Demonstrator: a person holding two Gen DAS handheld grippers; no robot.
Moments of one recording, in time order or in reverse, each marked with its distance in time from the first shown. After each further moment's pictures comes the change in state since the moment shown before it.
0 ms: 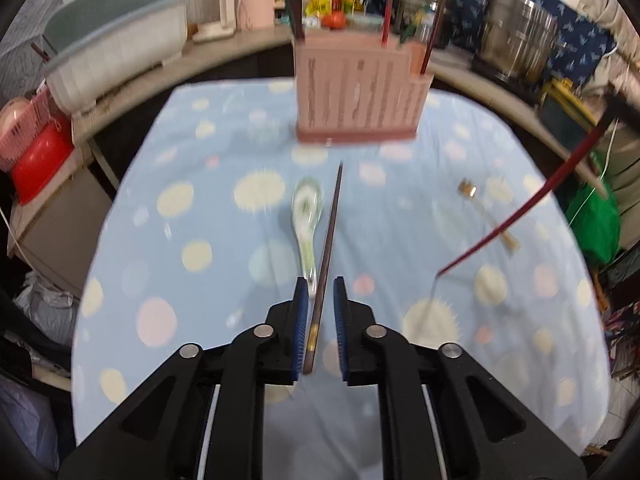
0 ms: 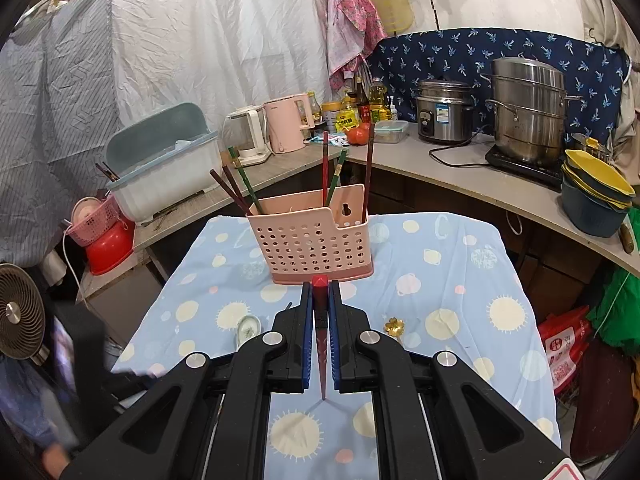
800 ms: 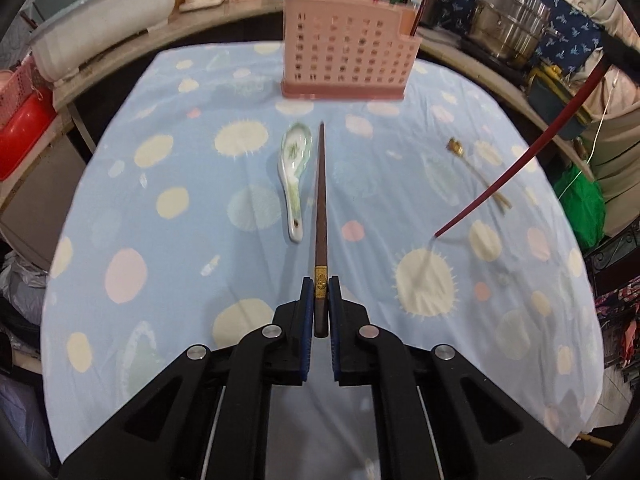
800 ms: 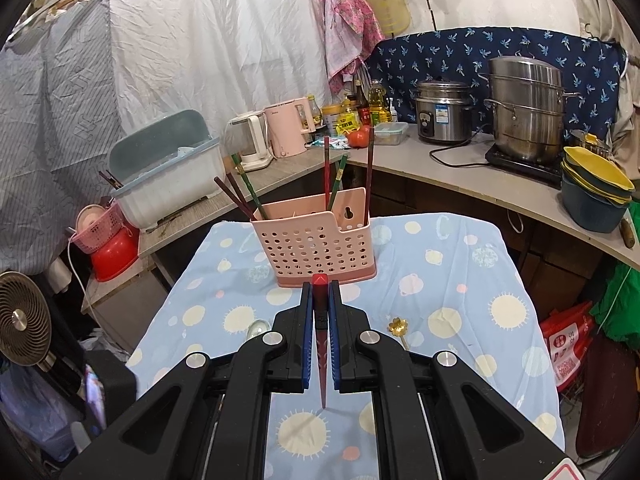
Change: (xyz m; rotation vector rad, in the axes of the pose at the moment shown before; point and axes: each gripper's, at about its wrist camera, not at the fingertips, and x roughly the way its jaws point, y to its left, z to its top) left arm -0.007 0.006 -0.021 -0.012 0.028 -0.095; right arm -0.009 0.002 0.001 0.020 -0.014 0.013
